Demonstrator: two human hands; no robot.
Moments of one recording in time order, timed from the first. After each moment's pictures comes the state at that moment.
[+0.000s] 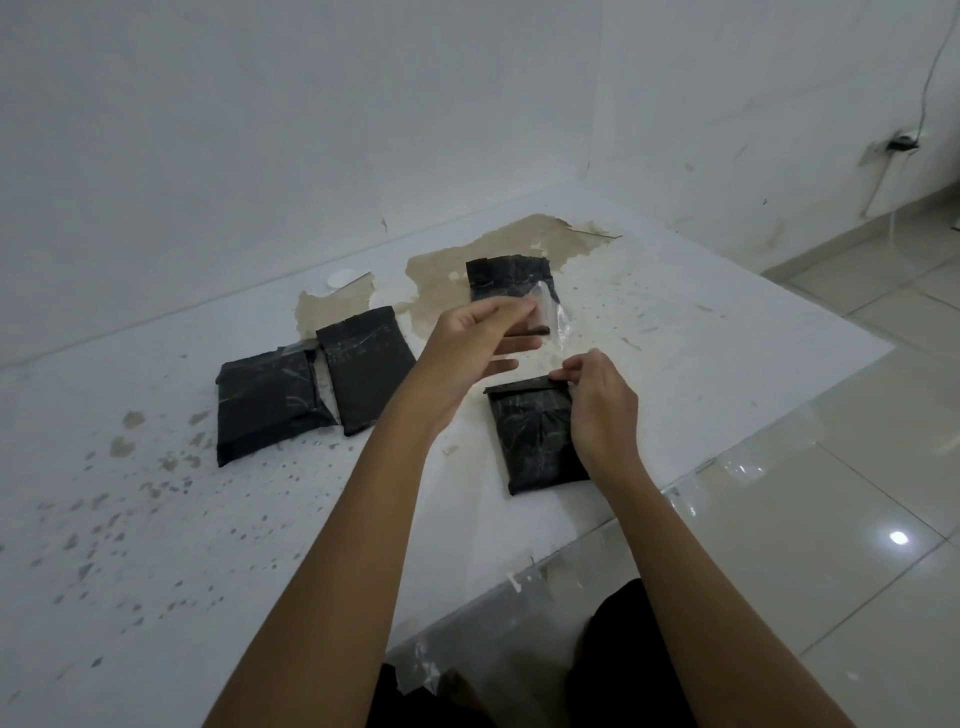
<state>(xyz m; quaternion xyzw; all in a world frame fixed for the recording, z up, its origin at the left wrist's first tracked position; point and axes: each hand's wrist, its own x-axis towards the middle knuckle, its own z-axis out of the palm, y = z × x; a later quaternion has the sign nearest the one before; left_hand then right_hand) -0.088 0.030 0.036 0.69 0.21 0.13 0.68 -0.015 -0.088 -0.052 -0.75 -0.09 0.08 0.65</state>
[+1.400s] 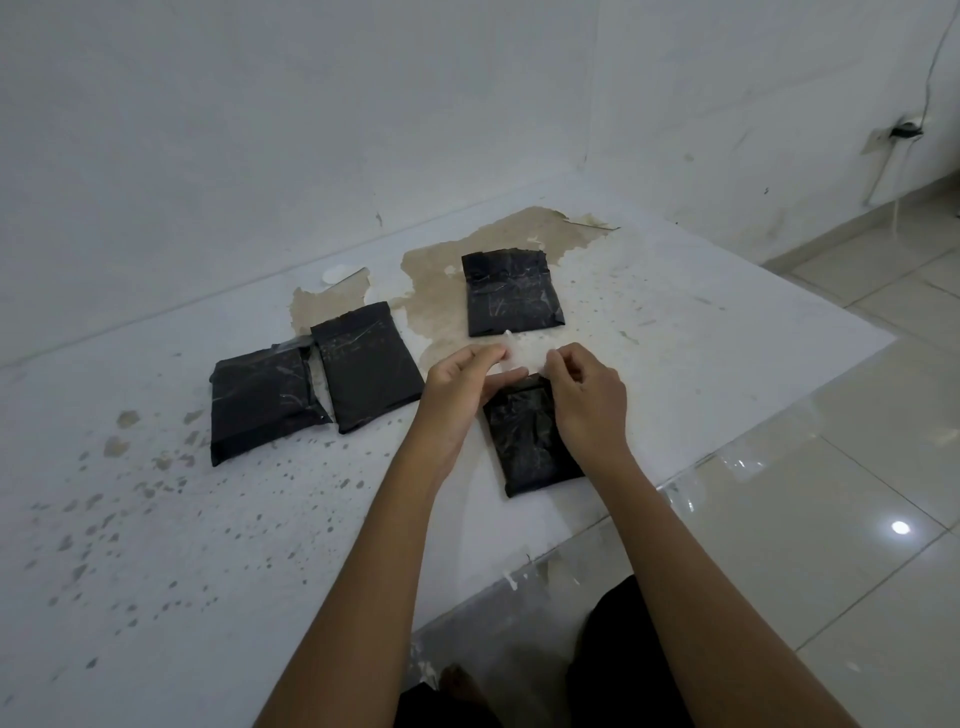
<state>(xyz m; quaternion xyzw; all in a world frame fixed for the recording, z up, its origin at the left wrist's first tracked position) -0.095 0.024 -0.020 0.61 0.27 0.18 0.72 -0.011 -0.084 -0.059 -0.80 -0.18 0.02 0.58</state>
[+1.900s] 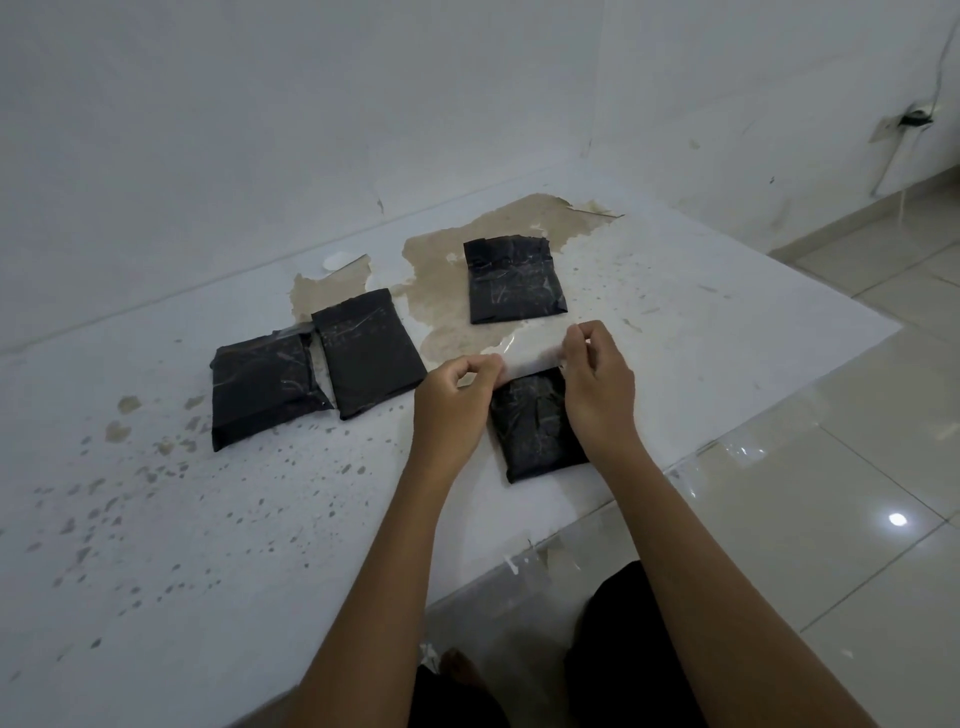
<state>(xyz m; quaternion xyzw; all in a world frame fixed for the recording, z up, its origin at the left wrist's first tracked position) -0.111 0.021 -0.044 0.74 0.31 0.24 0.55 -0.013 -0.089 -0.059 -0.77 -0.19 0.01 0.61</state>
